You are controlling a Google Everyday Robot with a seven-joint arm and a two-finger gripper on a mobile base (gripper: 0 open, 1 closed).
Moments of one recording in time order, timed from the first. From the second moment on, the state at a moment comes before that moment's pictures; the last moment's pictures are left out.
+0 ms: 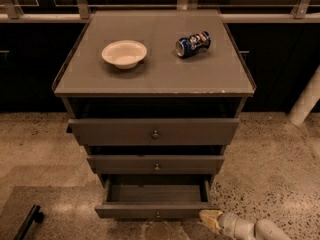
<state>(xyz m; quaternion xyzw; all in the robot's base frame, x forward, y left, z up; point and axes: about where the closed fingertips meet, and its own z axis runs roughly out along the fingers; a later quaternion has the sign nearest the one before) 0.474 -0.227 0.213 -0.21 0.81 0.37 0.40</state>
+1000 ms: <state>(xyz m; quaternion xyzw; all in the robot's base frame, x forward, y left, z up) 0.500 -0.223 0.186 -0.19 0.82 0.36 0.40</state>
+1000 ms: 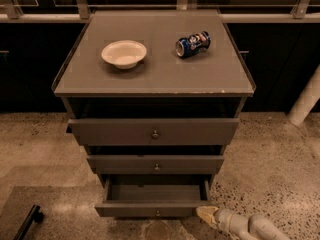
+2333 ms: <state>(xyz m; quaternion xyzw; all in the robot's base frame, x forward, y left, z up) 0.570 -0.219 0.195 -0.20 0.82 0.33 0.41</state>
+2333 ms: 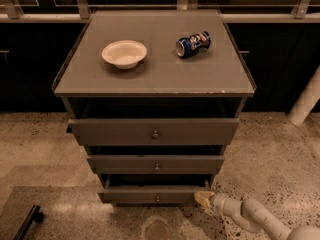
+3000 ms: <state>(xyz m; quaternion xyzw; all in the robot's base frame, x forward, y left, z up) 0.602 -0.224 0.191 -0.19 0.83 0.33 0.41</state>
